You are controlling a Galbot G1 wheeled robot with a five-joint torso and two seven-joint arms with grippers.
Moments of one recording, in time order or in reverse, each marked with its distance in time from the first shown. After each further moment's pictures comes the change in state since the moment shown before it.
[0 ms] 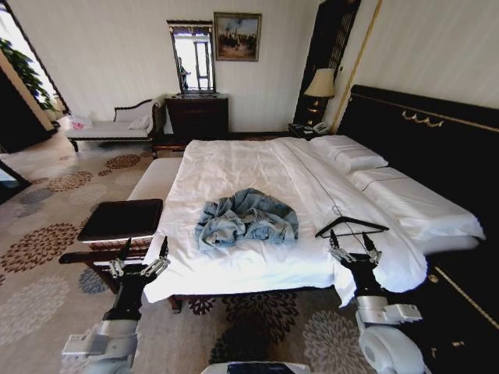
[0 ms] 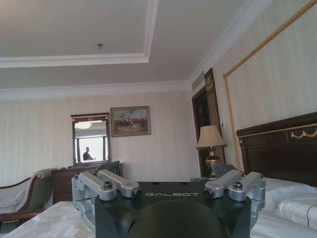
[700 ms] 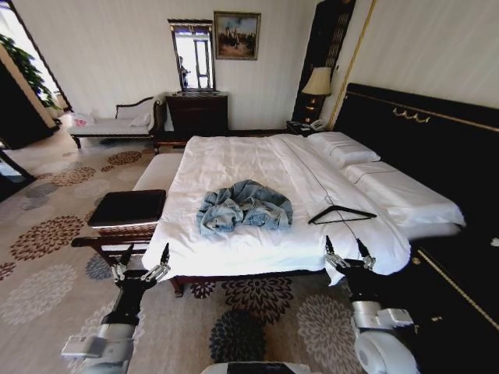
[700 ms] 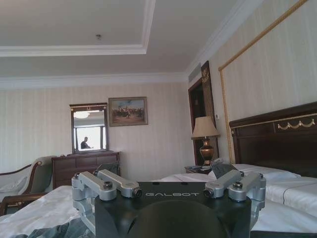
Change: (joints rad) left arm 0.040 0.056 0.001 0.016 -0.023 0.003 -0.014; right arm -0.015 0.039 -0.013 -0.019 -0.048 -0.014 -0.014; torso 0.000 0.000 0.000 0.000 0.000
